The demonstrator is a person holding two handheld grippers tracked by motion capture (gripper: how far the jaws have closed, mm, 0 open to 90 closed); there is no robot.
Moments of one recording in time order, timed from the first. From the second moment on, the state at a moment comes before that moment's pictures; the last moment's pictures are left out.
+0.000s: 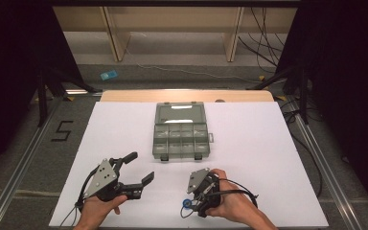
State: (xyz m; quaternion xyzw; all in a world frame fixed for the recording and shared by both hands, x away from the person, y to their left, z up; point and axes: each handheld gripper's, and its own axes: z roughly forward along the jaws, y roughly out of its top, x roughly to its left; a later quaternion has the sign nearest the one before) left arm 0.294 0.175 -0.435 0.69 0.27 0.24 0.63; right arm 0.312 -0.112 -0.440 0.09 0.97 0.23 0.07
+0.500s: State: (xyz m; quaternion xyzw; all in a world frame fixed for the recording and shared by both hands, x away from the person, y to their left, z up) left arm 0.294 0.175 -0.435 0.69 0.27 0.24 0.63; right arm 0.315 -0.092 -0.453 0.07 0.98 0.19 0.04
